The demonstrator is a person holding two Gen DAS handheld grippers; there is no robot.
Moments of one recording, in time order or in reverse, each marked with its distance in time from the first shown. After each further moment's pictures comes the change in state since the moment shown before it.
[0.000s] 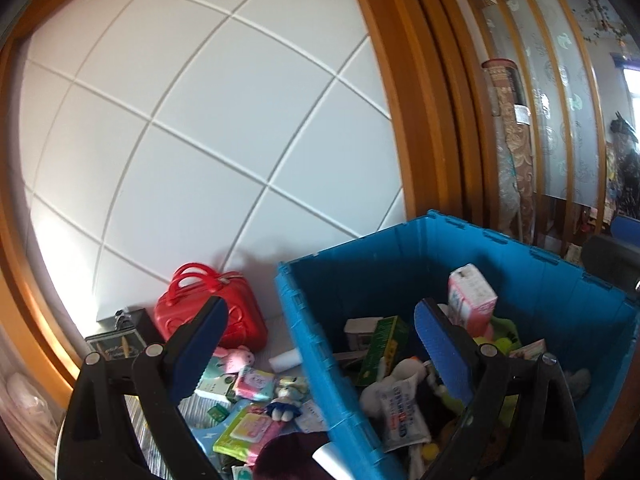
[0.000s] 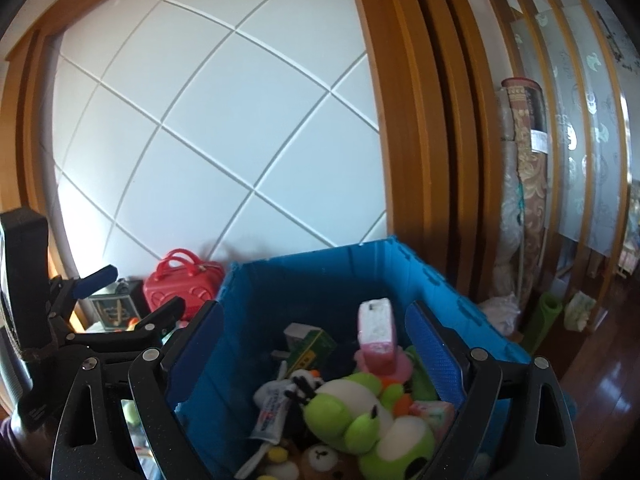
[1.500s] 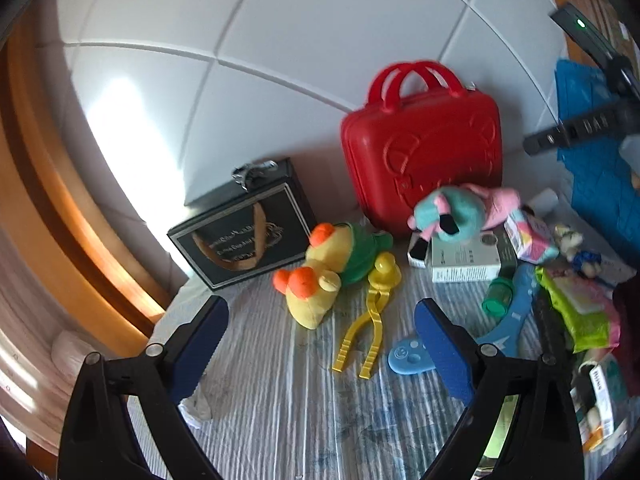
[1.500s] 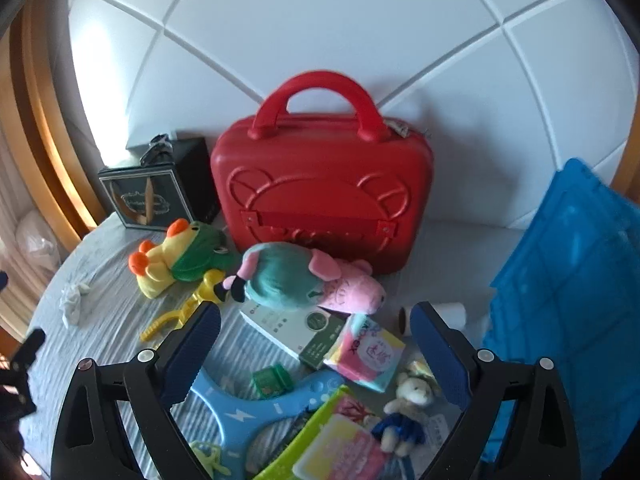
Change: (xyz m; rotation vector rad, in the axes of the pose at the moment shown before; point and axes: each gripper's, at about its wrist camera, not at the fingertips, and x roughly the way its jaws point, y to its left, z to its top) left arm 0.187 0.414 -0.246 0.043 0.370 0.200; right arm 0.424 0.367 -0.114 -0.212 0.522 0.201
